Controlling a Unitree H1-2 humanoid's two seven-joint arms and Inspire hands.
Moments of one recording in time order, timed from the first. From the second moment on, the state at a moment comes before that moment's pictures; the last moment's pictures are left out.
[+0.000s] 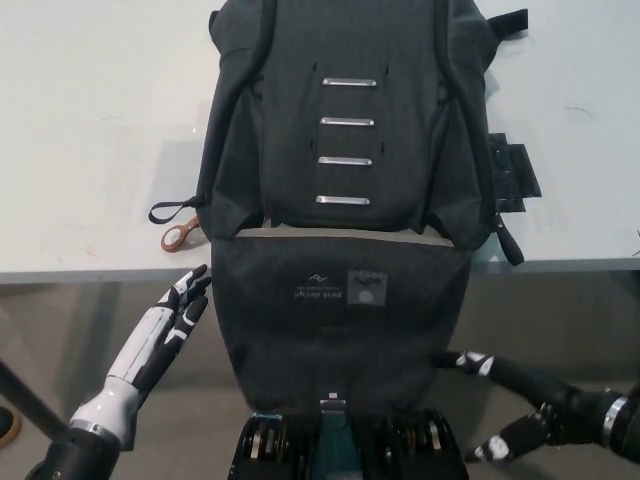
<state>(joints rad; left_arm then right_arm) -0.13 0.24 -0.05 0.01 0.11 -0.01 -0.15 -0.26 -0.51 0.37 0.05 -0.12 0.13 0.52</state>
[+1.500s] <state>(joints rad) 0.20 0.25 -0.04 -0.26 0.10 -0.04 -0.15 0.15 -0.07 -0.04 -0.10 0.11 -0.28 0.32</state>
